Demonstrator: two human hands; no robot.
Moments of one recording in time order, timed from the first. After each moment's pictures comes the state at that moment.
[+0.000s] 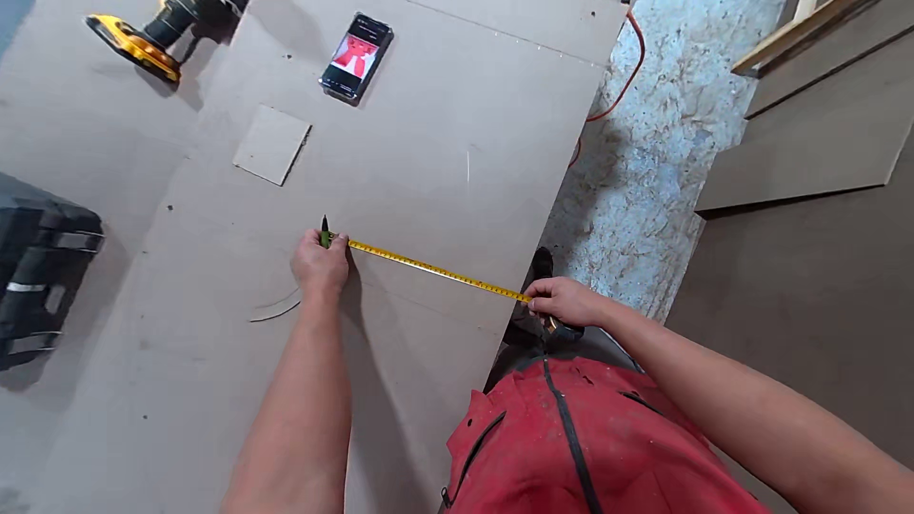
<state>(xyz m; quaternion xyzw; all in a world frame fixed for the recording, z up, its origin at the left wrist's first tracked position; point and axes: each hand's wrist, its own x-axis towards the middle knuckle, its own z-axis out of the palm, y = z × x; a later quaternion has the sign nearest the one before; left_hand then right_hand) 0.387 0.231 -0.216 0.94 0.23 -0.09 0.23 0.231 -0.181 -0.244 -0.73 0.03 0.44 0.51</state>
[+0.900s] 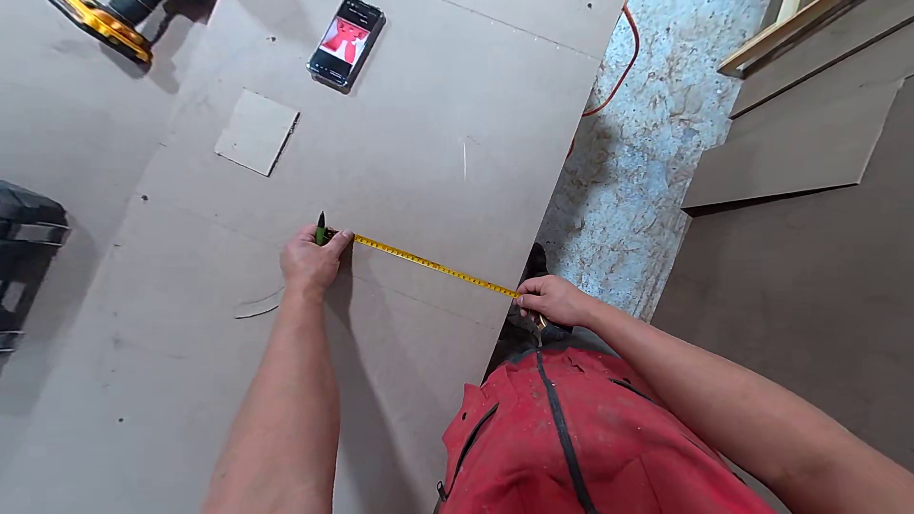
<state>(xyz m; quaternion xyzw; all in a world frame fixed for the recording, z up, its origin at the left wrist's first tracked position) 0.382 0.247 -0.219 0.94 0.16 -0.13 0.28 0.226 -0.165 -0.244 -0.76 0.01 0.42 0.49</state>
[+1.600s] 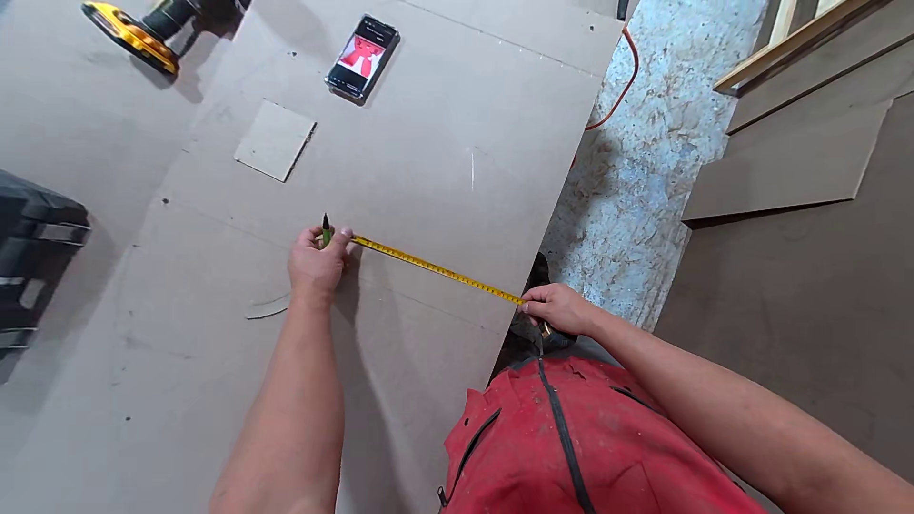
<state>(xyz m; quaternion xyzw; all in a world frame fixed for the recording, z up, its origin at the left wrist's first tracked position) 0.375 0.248 -0.213 0.87 0.22 -0.10 0.43 0.222 -0.163 -0.239 -0.78 0.02 0.40 0.48</state>
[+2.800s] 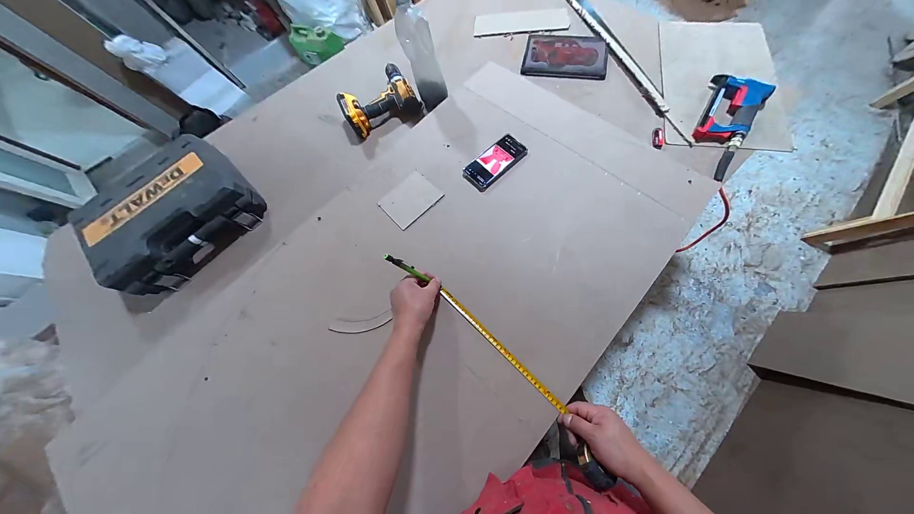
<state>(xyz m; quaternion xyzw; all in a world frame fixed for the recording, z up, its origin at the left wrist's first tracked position) 0.397 0.225 -0.216 0.88 0.30 -0.05 0.37 0.218 -0.162 -0.251 -0.73 0.06 0.43 0.52</state>
